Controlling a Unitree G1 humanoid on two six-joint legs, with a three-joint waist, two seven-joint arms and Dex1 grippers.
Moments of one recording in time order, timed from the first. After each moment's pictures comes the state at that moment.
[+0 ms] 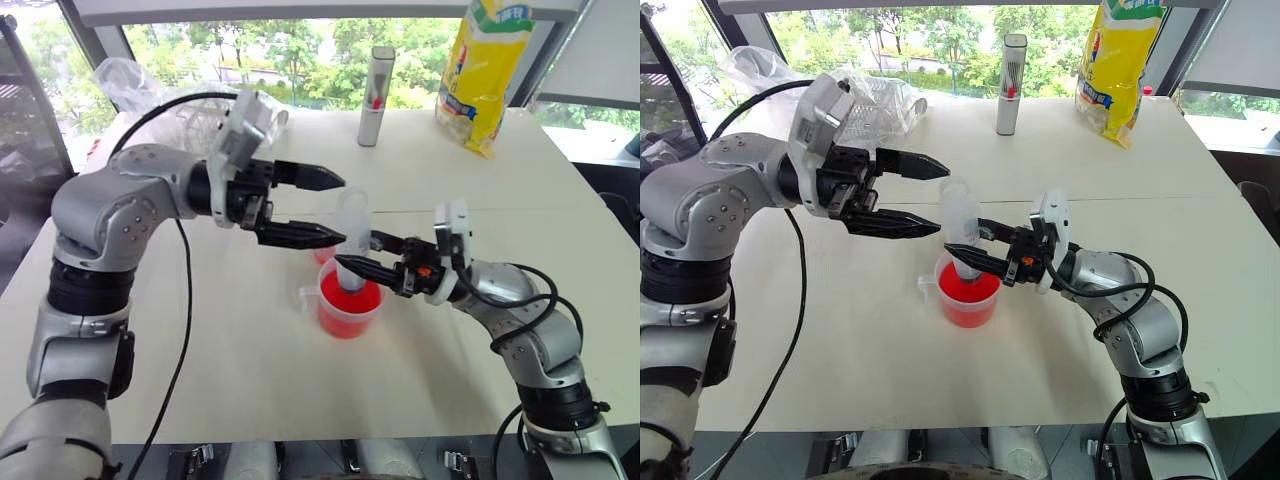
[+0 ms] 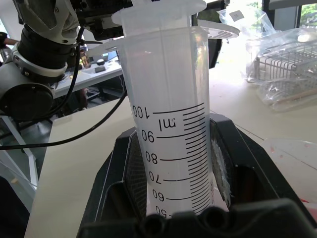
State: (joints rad) left arm -0.89 0.66 -0.07 -0.17 -0.78 0.84 -1.22; right arm -0.31 -0.49 0.03 -0.40 0.61 0.45 0.86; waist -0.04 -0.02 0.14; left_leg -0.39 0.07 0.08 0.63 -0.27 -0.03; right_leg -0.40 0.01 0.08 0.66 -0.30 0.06
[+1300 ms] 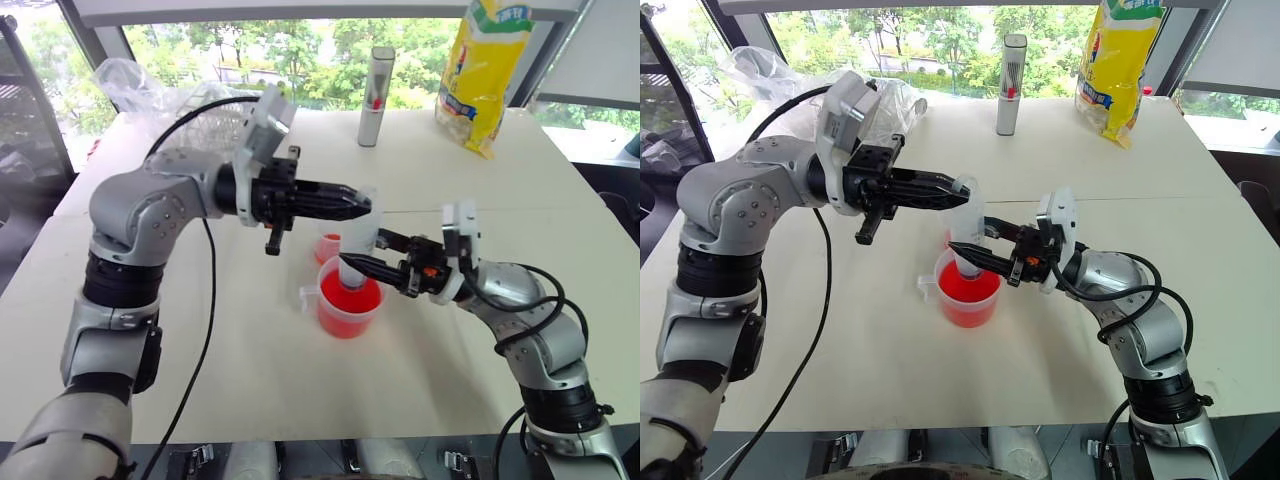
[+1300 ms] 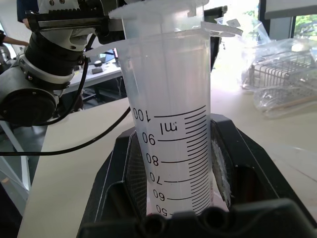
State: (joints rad) left arm -0.94 0.53 -0.08 -0.10 -0.78 0.86 -1.19; right arm -0.29 -0.49 0.02 -0.41 0.59 0.42 0.88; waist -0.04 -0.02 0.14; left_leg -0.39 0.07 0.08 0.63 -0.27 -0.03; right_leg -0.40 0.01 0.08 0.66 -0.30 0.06
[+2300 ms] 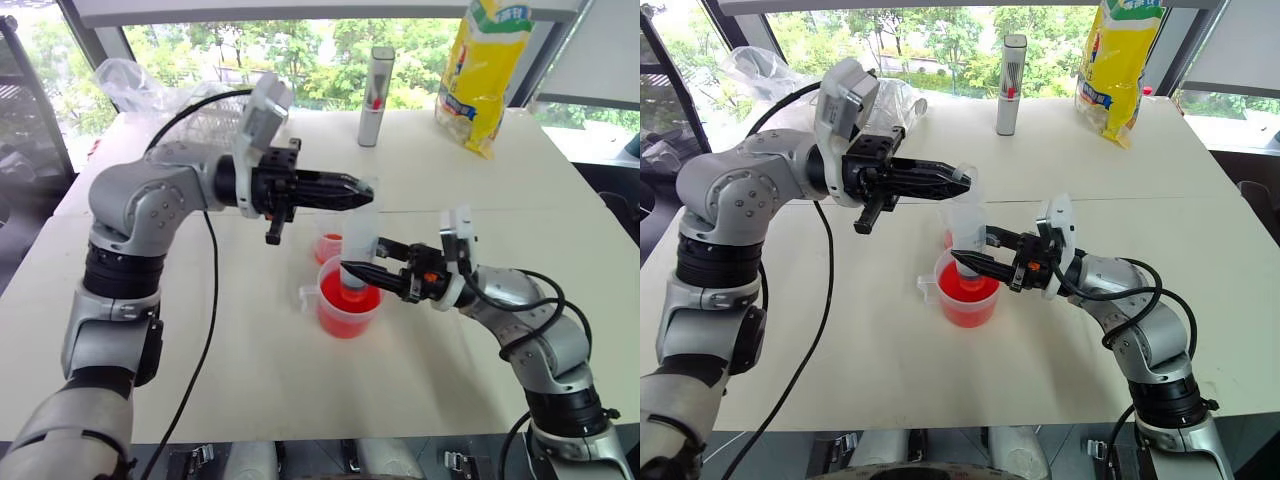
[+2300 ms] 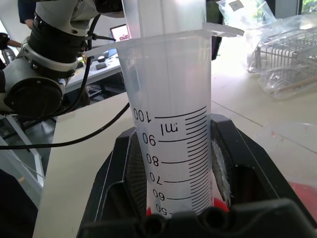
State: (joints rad) left arm -0.97 0.55 -0.07 -0.07 -0.81 0.87 -1.18; right arm -0.28 -0.53 0.03 -0.42 0.63 0.49 0.88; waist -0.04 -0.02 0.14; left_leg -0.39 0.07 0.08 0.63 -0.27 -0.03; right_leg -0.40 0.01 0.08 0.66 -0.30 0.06
